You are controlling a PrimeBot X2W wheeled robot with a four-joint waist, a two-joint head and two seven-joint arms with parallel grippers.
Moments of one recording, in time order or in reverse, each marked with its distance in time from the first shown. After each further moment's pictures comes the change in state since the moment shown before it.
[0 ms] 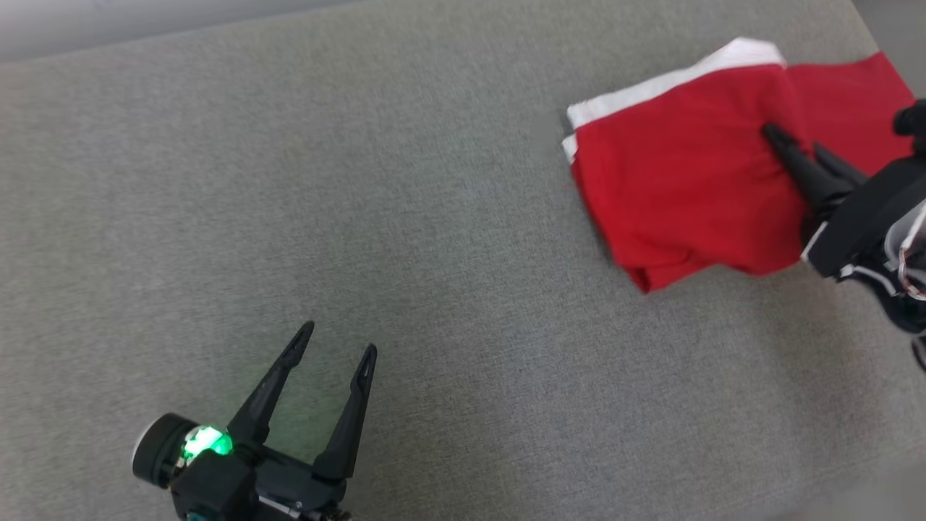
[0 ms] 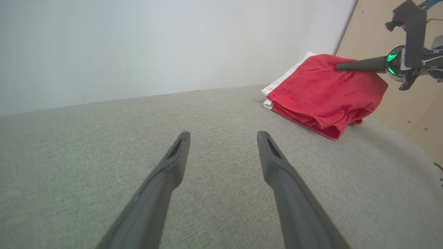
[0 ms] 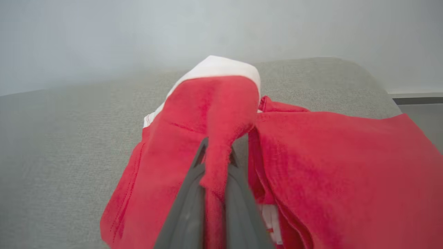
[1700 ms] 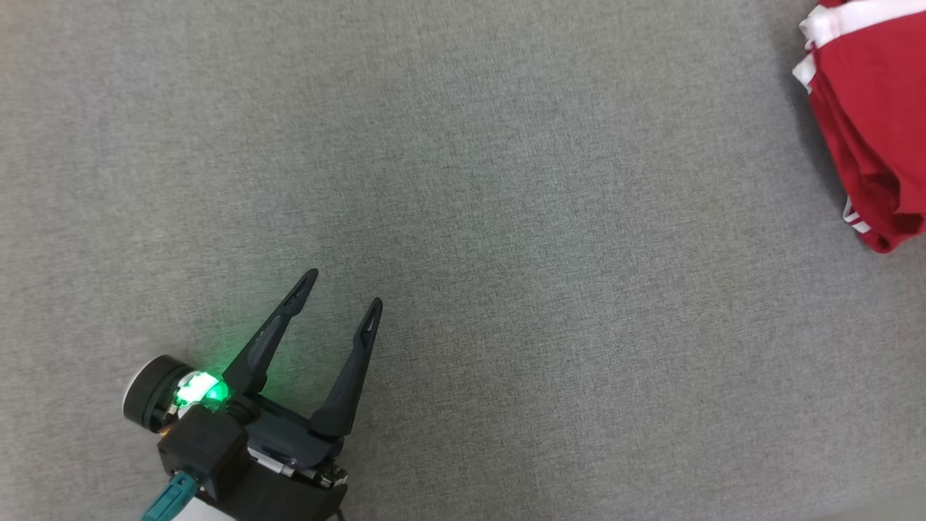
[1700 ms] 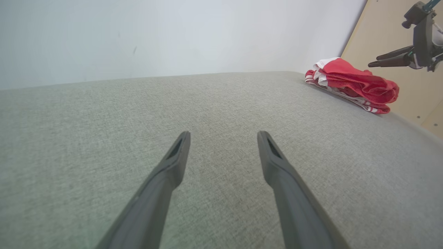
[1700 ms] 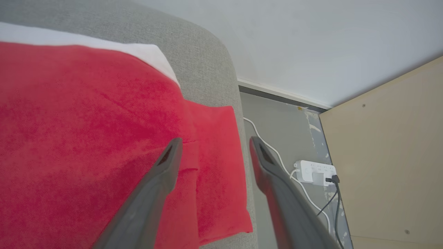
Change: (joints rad) left arm -0.121 0.047 -0.033 -0.007 -0.028 -0.018 -0.002; right arm -0.190 -0.258 0.060 0.297 -0.269 0.000 0.022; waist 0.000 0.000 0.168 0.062
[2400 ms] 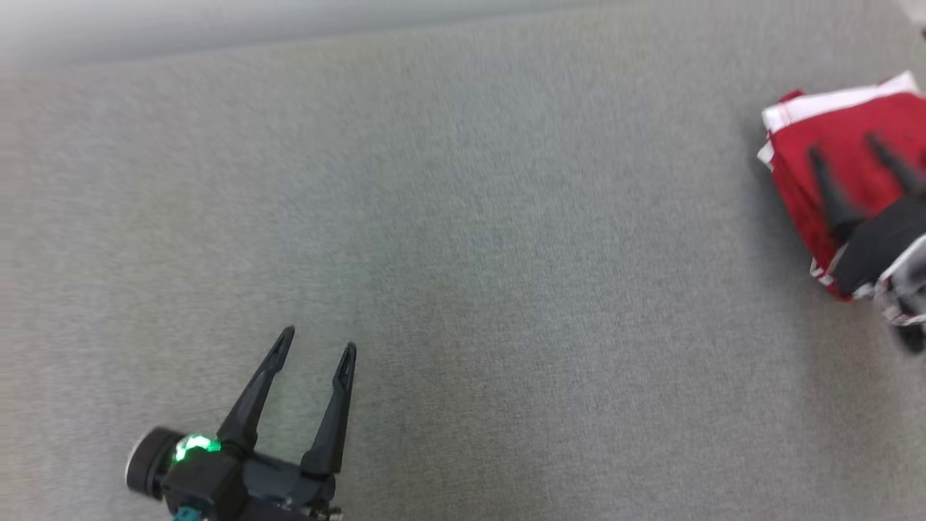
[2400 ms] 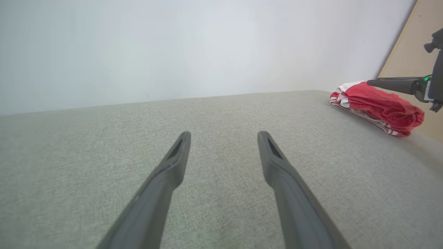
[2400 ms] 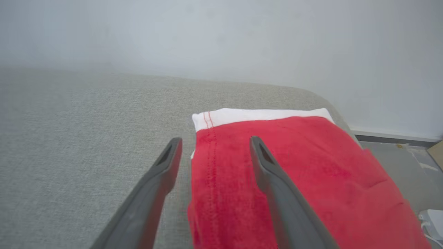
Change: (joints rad) left arm 0.109 -0.065 0.062 0.067 -0.007 0.046 0.000; right arm 0.191 0.366 -0.122 0.098 -0.017 0.000 -0.205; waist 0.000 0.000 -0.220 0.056
